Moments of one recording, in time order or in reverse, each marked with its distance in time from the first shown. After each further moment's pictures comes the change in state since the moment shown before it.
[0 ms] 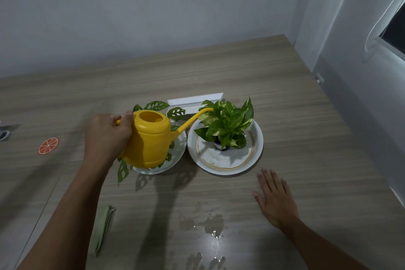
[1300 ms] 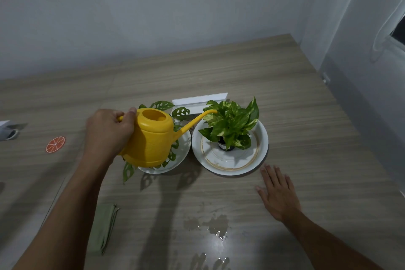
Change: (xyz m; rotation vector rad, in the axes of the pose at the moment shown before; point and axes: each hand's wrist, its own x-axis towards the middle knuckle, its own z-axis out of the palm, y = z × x) left_hand 0.004 0.011 -0.014 0.056 -0.032 0.010; right_hand 0.023 0.003 0.007 -0.009 -0.048 0.020
